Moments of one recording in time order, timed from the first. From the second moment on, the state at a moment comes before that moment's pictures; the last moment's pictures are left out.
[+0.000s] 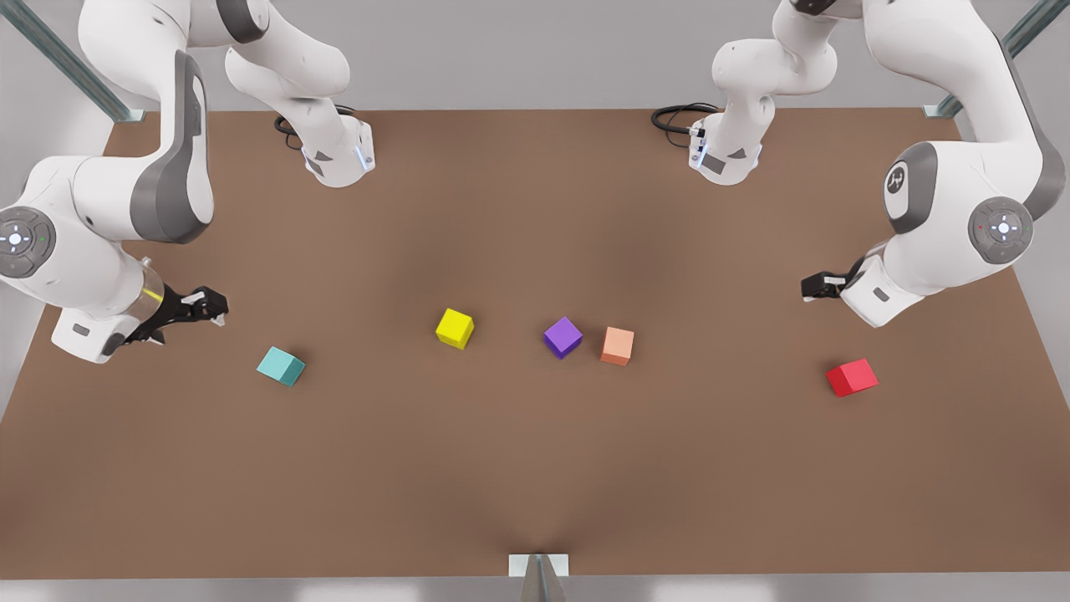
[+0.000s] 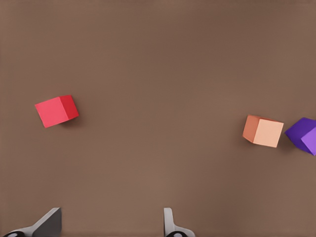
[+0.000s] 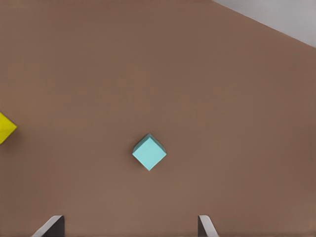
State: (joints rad) left arm -0.04 0.16 0.00 -1.57 0.00 1.54 0.01; right arm -0.03 0.28 0.06 -1.35 -0.11 1.55 -0.34
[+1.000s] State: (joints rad) left arm 0.10 0.68 0.24 -1.63 -0.16 2.10 0.10; right arm -0.07 0.30 0.06 -1.40 -0.10 1.64 -0.33
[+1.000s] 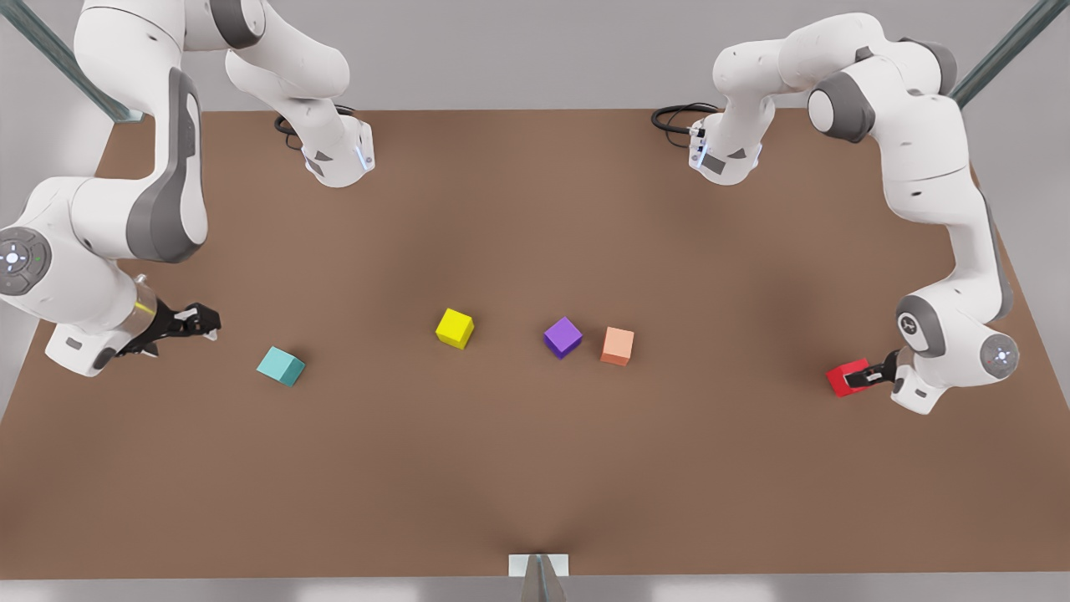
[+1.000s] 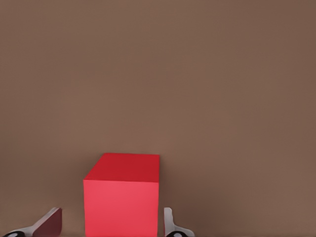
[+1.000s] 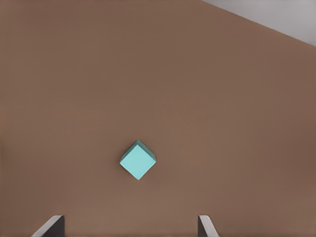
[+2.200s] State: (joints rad) left arm 0.05 0.82 -0.44 -1.26 -0.75 1.65 -0.04; right arm -0.03 0.77 0.14 -1.19 0.64 1.63 -0.74
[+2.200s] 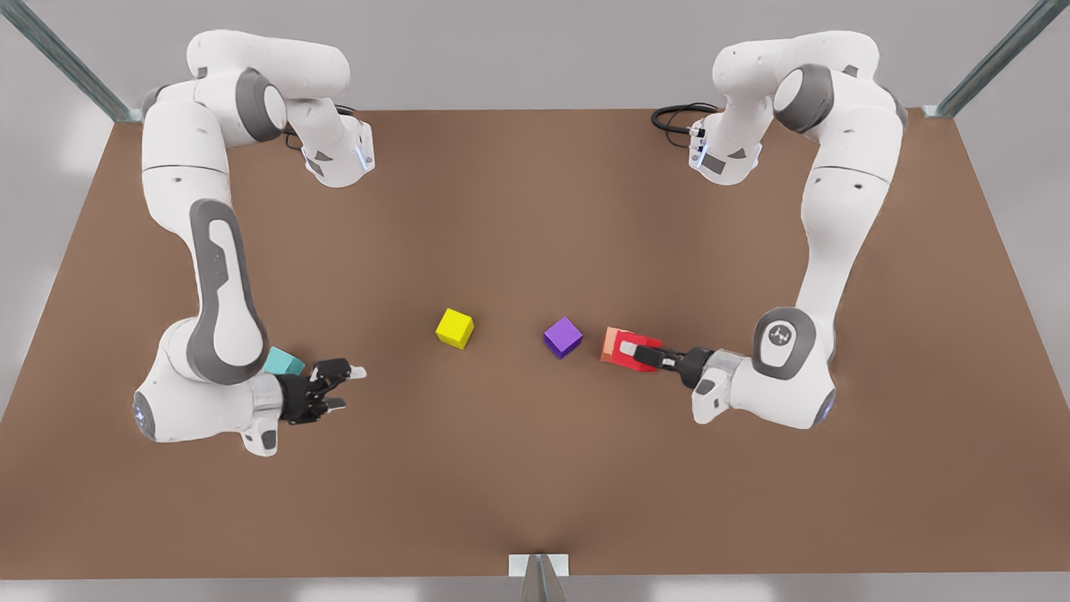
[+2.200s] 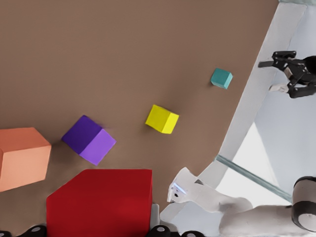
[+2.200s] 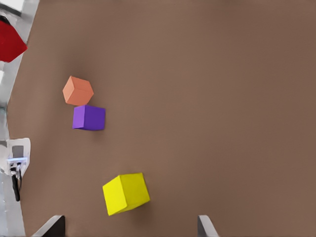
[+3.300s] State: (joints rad) left arm -0.12 1.04 -0.56 -1.01 -1.02 2.10 -0.06; right arm 0.14 0.80 0.29 -1.38 1.38 2.11 -1.62
